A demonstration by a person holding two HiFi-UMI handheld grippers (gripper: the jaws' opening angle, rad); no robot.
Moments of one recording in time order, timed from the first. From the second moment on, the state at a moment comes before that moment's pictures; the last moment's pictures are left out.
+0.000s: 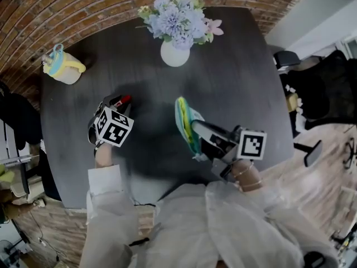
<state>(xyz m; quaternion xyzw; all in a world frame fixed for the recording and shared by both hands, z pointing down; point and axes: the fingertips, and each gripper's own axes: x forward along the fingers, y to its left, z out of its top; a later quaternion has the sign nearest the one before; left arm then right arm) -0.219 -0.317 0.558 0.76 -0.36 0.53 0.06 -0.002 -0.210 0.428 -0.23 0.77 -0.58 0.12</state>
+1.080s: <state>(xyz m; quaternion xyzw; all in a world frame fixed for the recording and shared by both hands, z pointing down) -0.161 -0.285 0.553 0.82 -0.31 0.47 0.11 0.000 -0.206 0.432 -0.24 0.77 -0.58 0.12</state>
